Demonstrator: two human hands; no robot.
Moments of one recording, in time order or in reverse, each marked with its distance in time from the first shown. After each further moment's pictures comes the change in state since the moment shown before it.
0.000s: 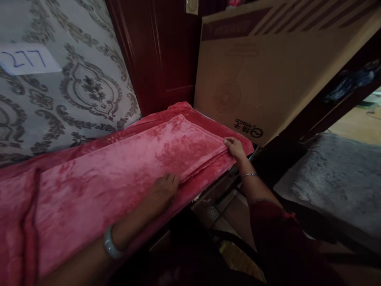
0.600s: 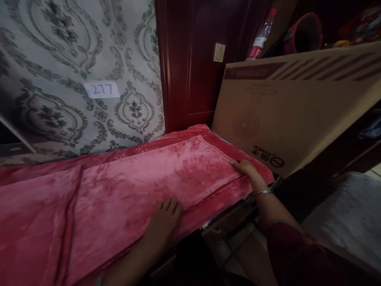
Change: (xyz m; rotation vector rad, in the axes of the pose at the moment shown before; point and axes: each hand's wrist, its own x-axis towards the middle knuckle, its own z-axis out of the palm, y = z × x) left_hand -0.069 0.003 0.014 0.095 0.034 -0.228; right_hand 0.029 -0.056 0.006 -0.519 -0.310 0.060
